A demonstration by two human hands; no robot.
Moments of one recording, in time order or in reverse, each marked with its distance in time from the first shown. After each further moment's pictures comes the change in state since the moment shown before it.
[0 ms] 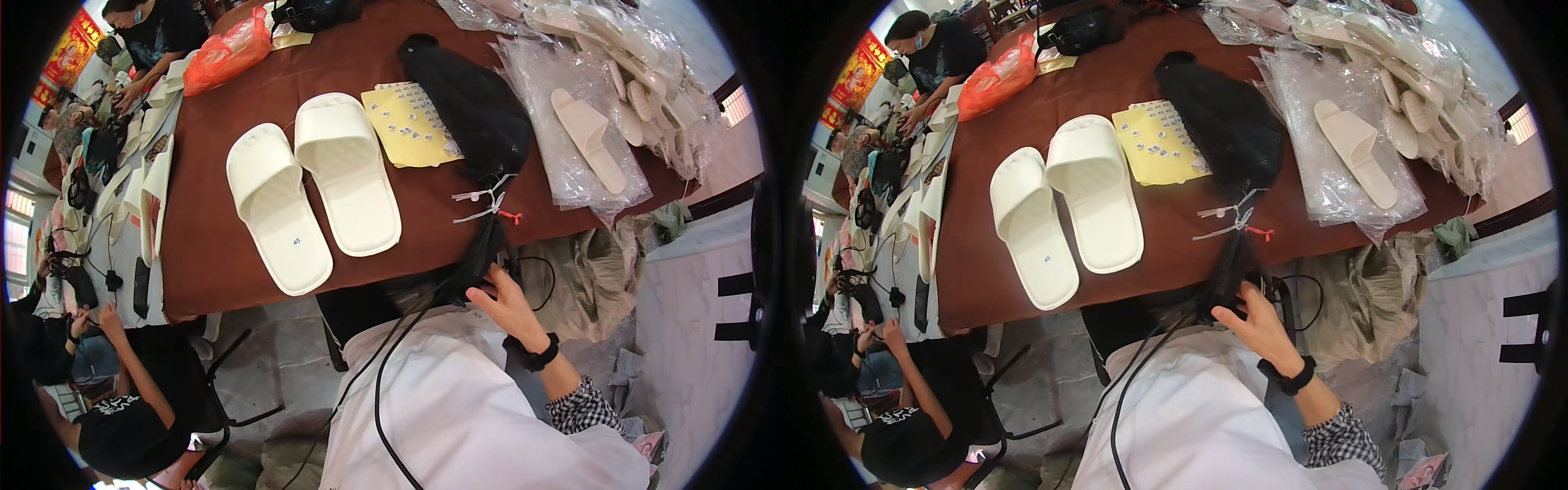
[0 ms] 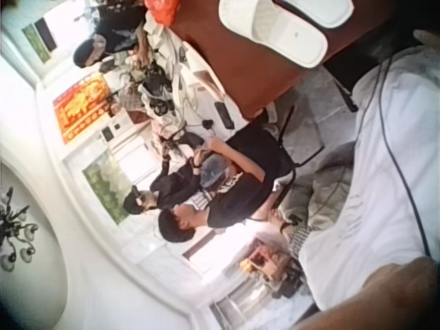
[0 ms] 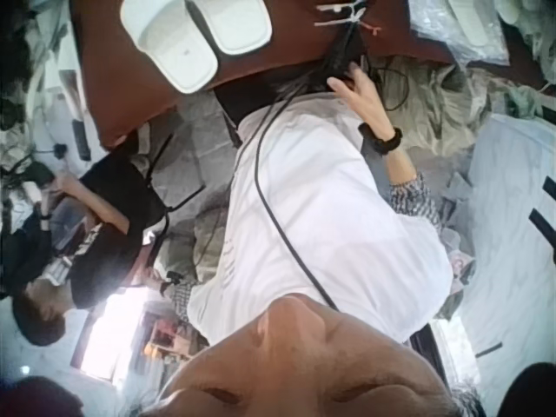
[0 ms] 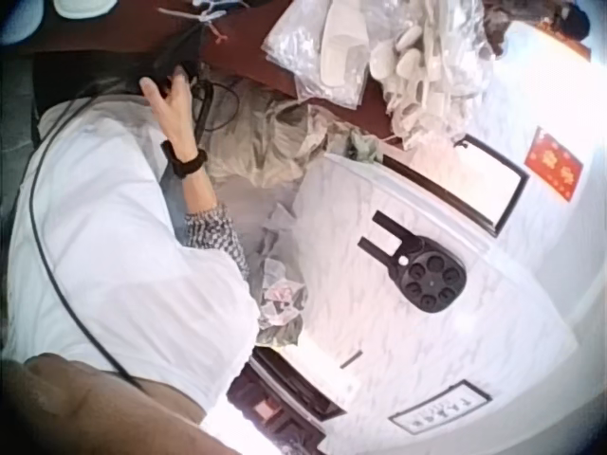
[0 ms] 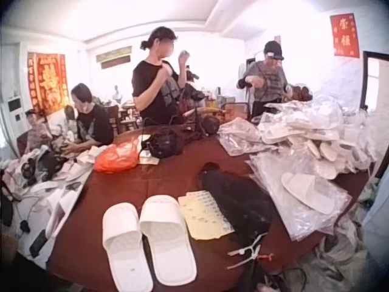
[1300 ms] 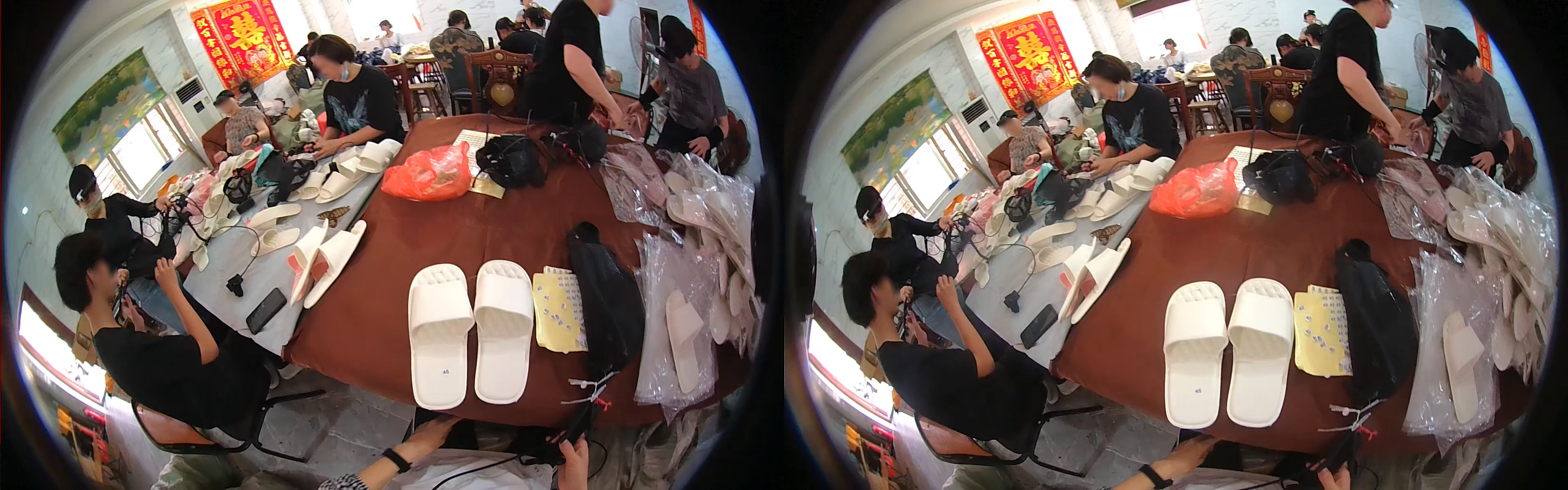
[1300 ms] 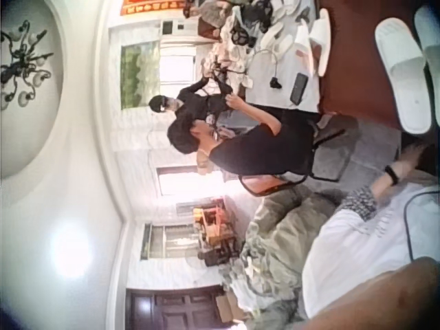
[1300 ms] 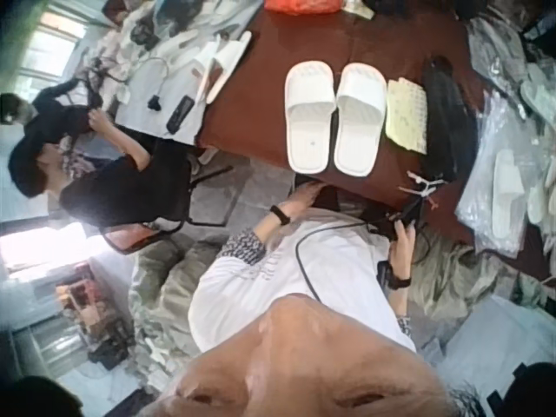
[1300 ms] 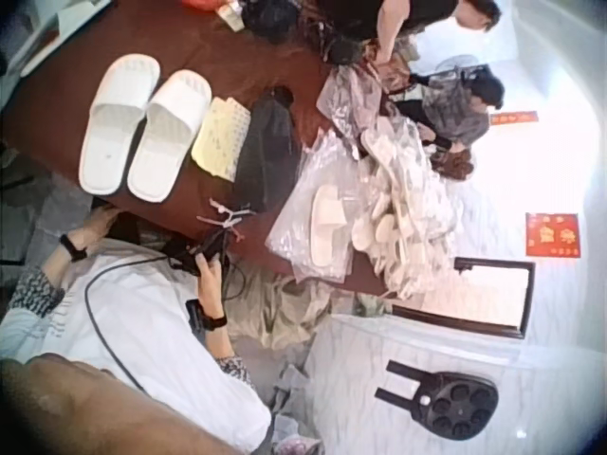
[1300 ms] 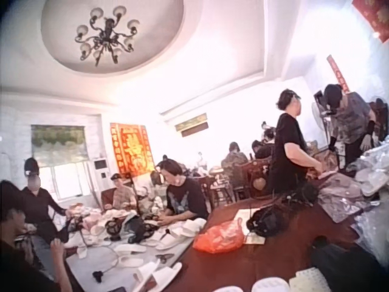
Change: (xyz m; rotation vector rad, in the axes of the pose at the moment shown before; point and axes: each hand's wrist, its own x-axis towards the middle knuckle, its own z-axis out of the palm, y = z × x) left_hand -0.263 -0.068 0.491 0.763 -1.353 0.888; right_hand 0.003 -0.021 -0.011 0.598 -0.061 0.300
